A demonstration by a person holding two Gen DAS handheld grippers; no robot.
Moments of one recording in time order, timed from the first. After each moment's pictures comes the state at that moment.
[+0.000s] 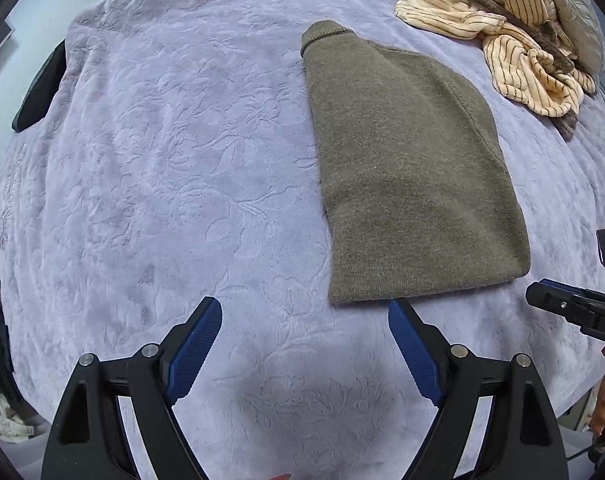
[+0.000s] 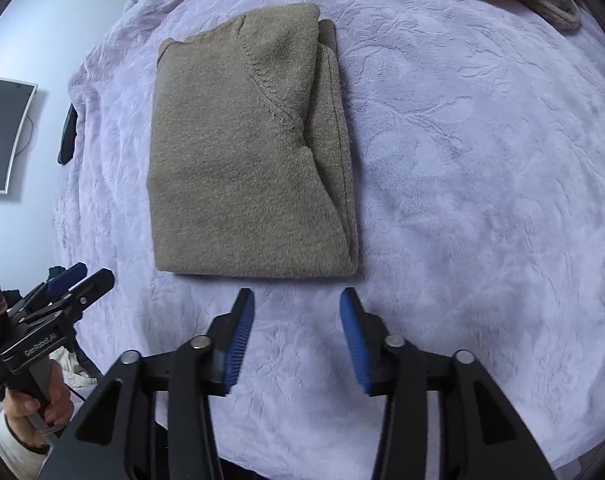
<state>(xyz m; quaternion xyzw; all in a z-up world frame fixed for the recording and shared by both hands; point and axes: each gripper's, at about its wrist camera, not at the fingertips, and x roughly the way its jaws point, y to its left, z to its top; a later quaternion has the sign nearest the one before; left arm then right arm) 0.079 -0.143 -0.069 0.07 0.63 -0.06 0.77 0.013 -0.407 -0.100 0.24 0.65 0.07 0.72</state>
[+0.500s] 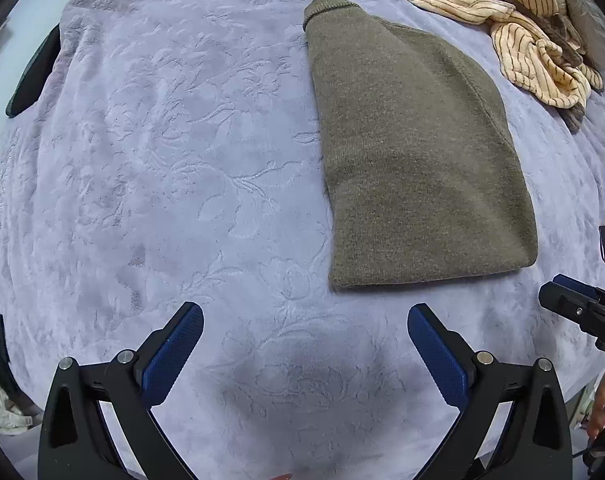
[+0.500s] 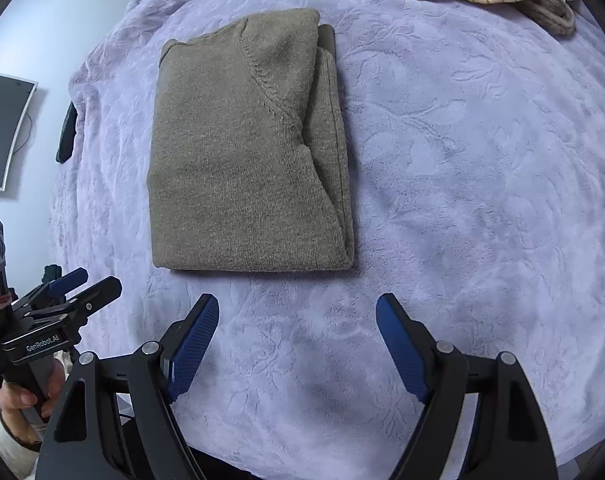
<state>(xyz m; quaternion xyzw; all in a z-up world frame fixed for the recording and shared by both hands) 0.081 -0.141 -0.085 0.06 0.66 -0.06 0.74 0.009 -0.409 -0.101 0.23 0.65 0.07 0.73</state>
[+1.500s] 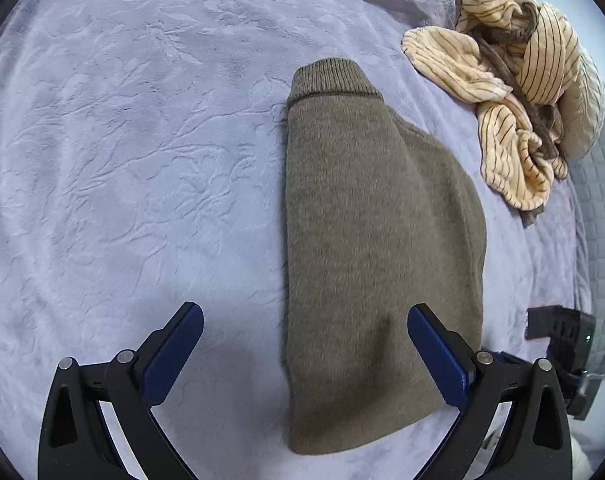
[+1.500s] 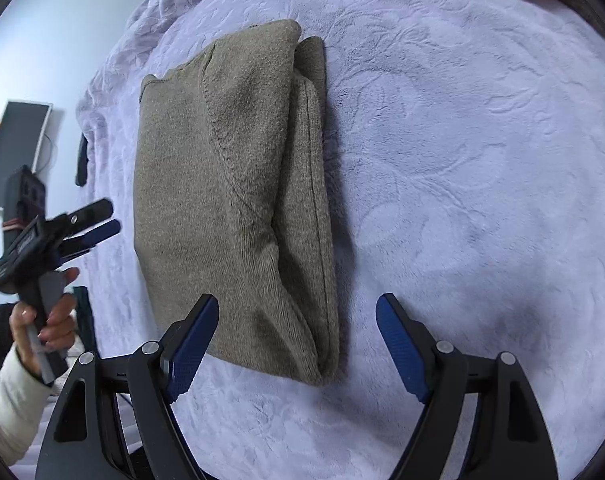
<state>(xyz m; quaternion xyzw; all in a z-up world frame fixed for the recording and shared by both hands) 0.230 -0.121 -0.119 -0.11 0.66 -0.17 0.72 0.064 -0.447 -0.141 0.30 0.63 0.12 0.71</state>
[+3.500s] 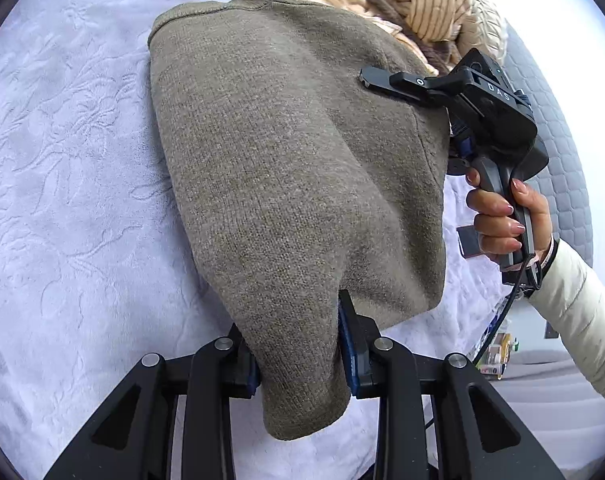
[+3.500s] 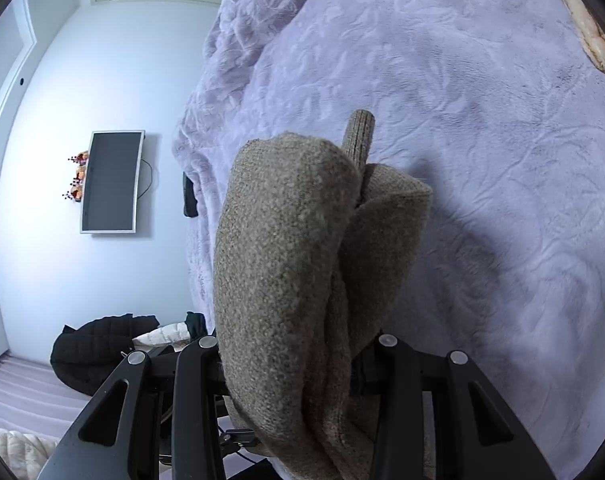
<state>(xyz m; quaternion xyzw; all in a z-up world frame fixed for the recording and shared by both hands) 0.118 -0.129 -0.093 -0.12 0.64 -0.33 0.68 0.195 -0.421 -0.115 0.43 0.56 0.27 0.66</state>
